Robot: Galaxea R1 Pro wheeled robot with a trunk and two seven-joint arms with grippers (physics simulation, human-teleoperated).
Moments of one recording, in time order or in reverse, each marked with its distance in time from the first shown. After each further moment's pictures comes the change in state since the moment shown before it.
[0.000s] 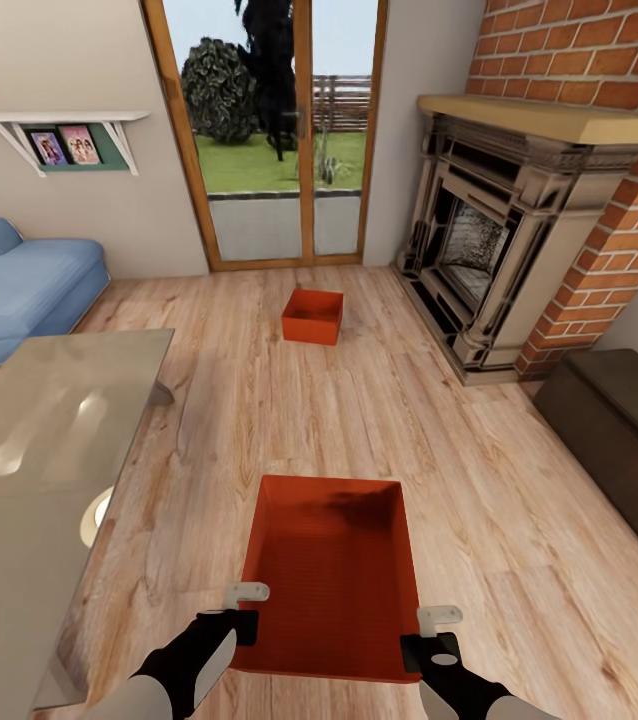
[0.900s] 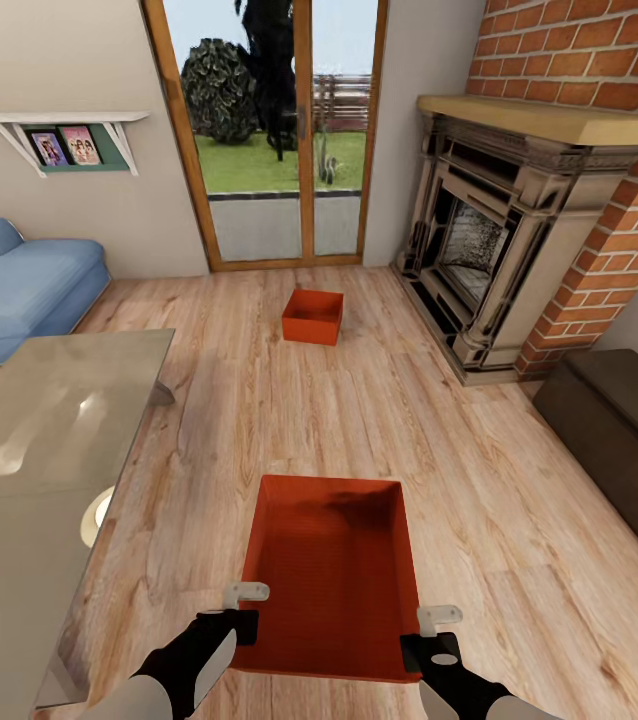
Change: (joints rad) left arm 0.000 0.000 0.000 -0.001 0.000 0.000 0.000; right arm 0.000 0.000 0.000 0.000 -0.001 -0.001 0.000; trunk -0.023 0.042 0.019
